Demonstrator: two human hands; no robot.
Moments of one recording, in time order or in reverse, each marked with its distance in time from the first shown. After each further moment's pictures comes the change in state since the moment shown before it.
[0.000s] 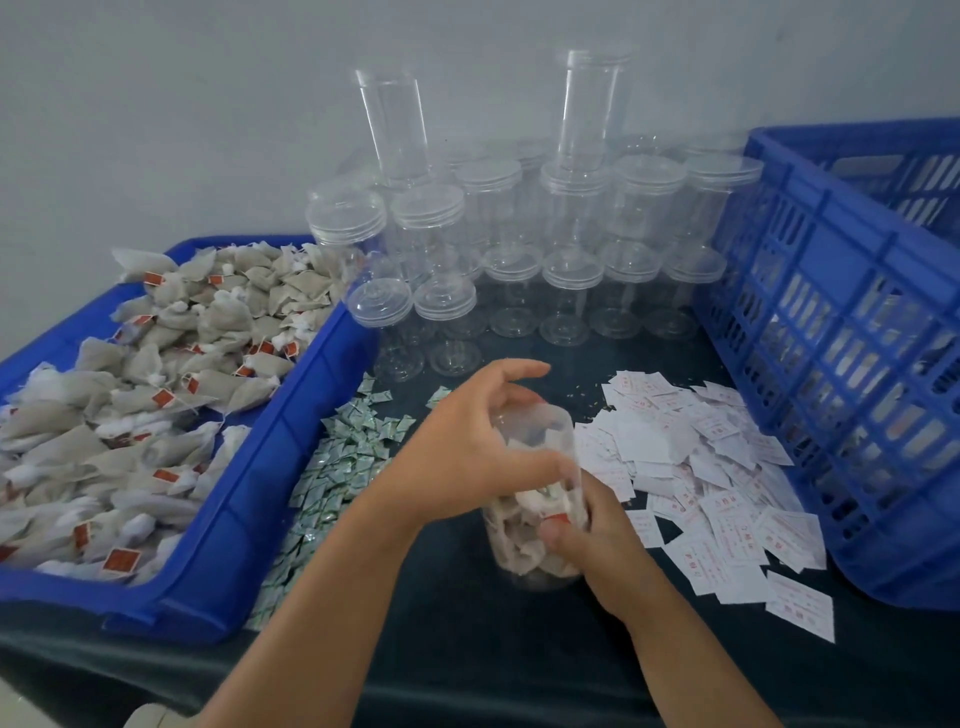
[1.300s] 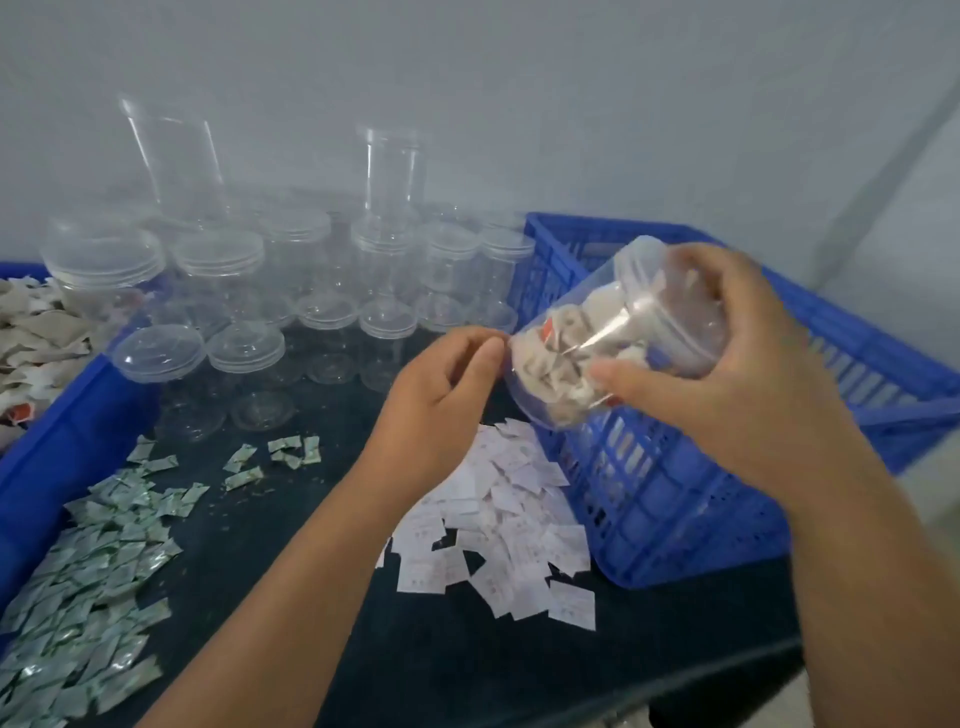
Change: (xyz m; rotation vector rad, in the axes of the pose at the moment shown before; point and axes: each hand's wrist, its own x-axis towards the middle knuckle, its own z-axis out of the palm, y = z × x) left_hand 0.075 0.093 0.081 -0.302 0.140 0.358; right_hand -0.066 -0.282 -0.092 -1.092 0.623 -0.258
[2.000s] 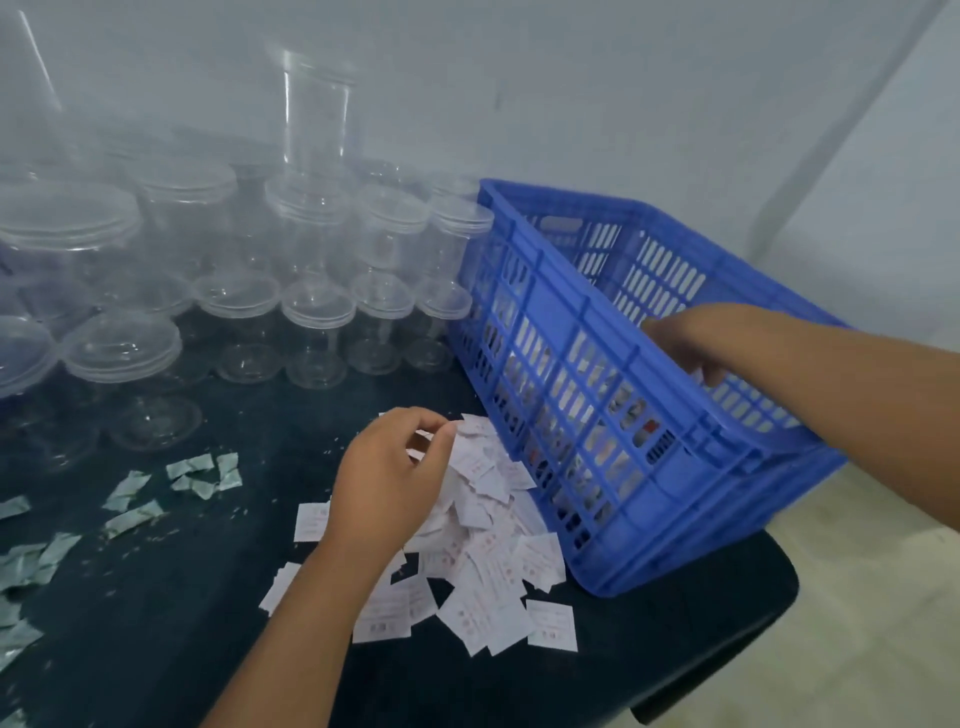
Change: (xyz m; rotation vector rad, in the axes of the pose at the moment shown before) left_hand 0.004 -0.122 0.035 0.207 0.076 -0.104; right_hand 0.152 0.169 0.029 -0.989 -0.831 0.721
